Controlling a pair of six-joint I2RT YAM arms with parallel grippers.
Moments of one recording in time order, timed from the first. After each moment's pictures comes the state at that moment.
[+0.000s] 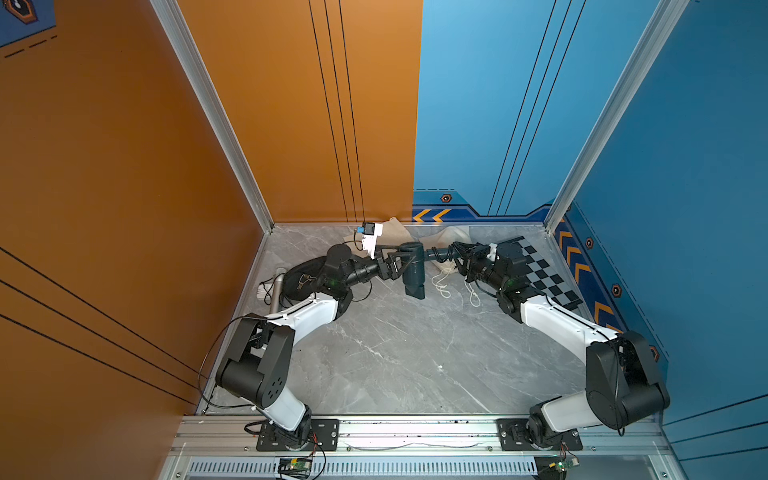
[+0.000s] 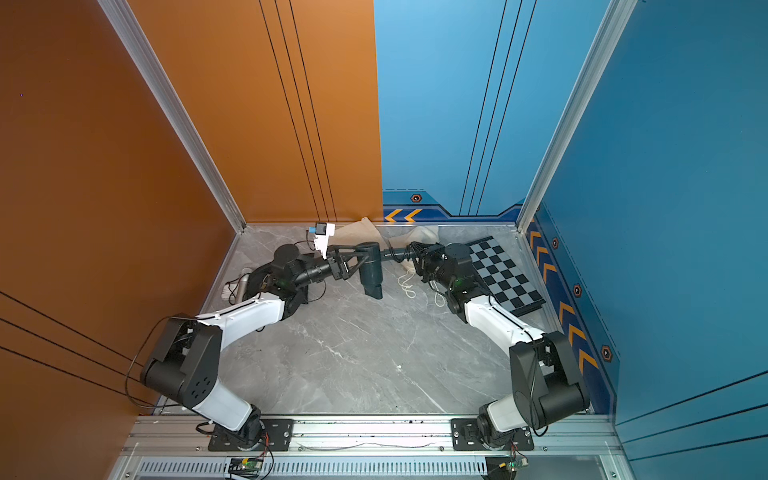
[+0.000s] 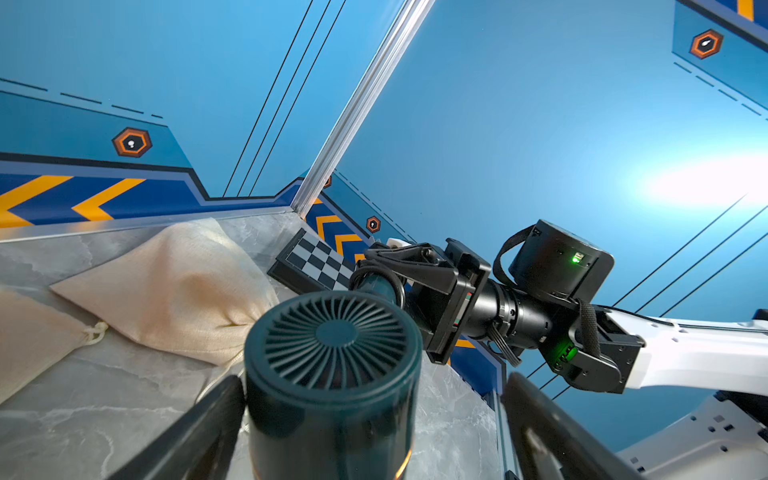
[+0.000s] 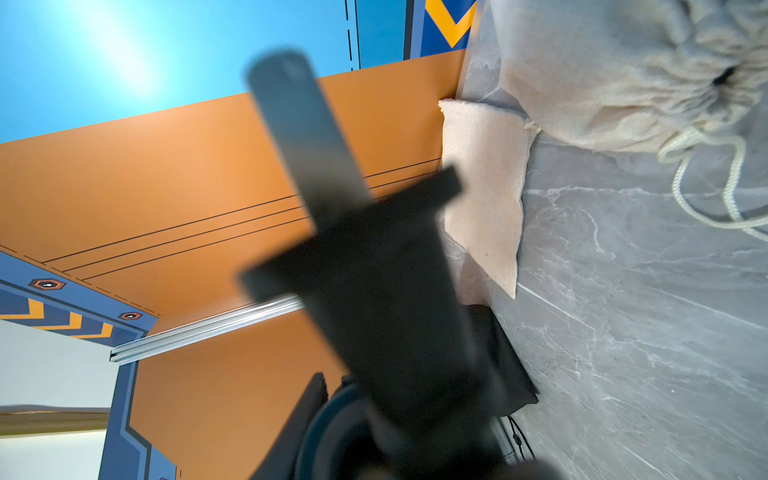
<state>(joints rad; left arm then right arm) -0.37 1.60 0.92 0.77 0.75 -0.67 0.31 1.46 0.89 0.38 -0.29 1.69</state>
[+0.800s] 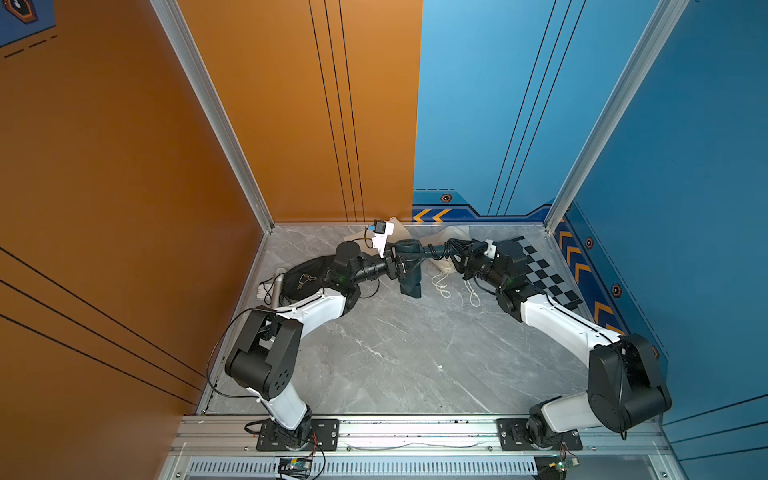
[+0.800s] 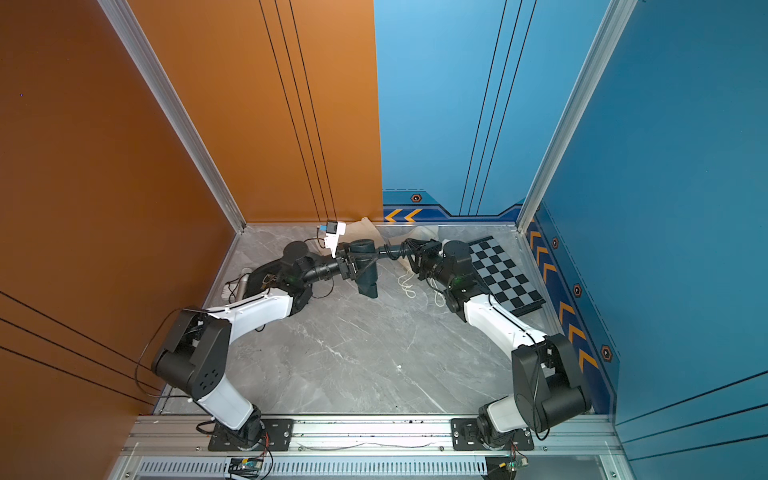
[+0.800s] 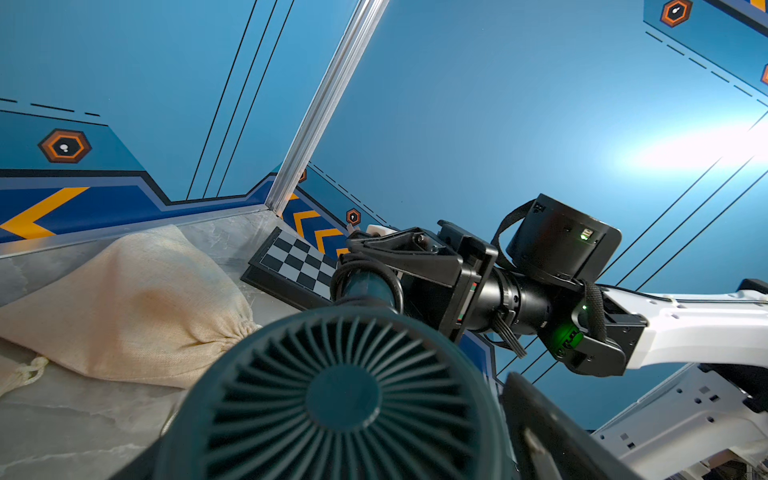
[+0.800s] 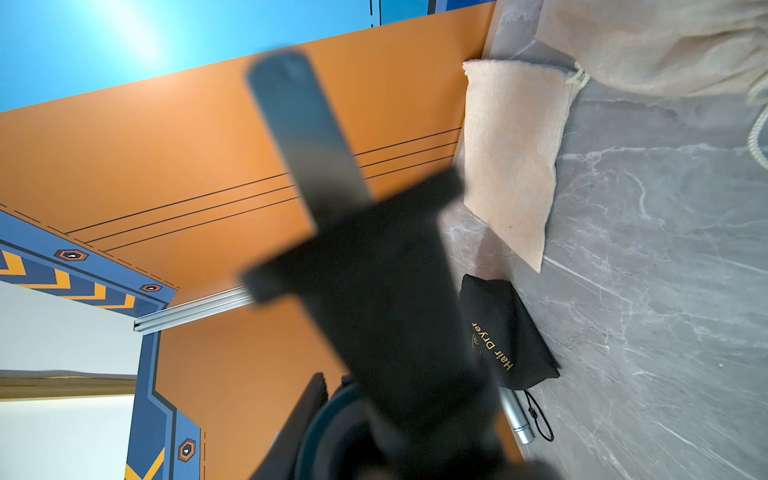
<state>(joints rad) -0.42 1.67 0.98 0.78 0.77 -0.63 0.33 1.45 0.91 0.38 -0.33 1.72</state>
